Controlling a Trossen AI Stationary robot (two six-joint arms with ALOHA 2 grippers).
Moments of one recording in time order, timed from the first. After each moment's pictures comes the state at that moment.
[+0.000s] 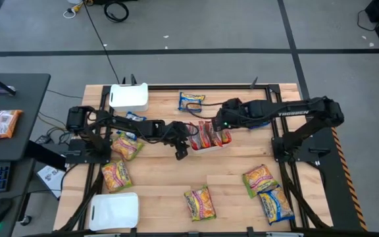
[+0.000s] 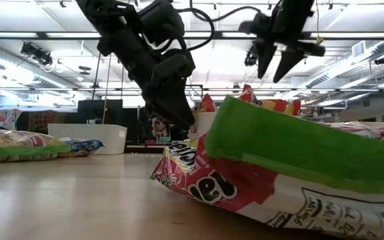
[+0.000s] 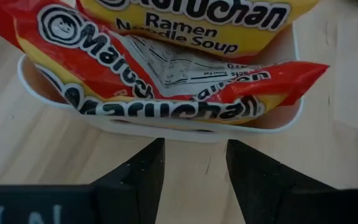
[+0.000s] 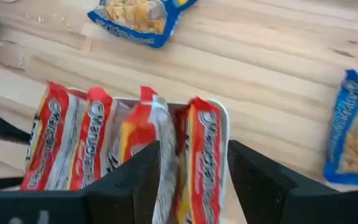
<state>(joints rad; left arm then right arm) 0.04 1.73 0.98 -0.08 -0.05 -0.30 -0.04 1.44 1.24 -1.01 0.43 1.17</state>
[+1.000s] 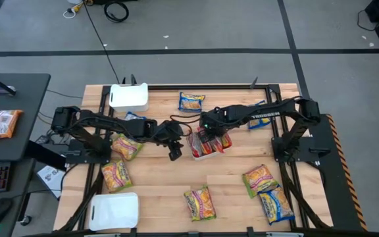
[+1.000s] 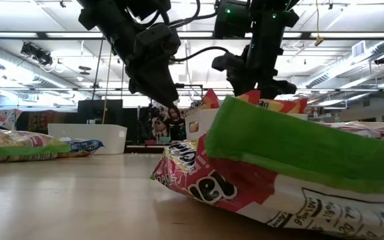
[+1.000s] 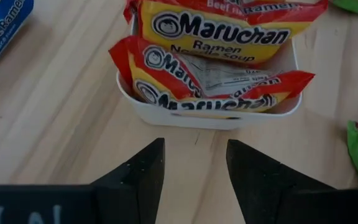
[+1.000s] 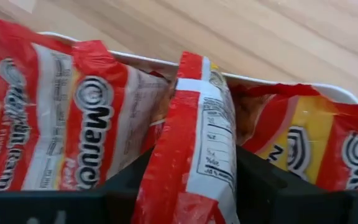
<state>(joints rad) -0.01 1.57 0.98 -0.26 -0.12 -0.37 -0.11 1.71 1.24 -0.80 0.09 0.96</state>
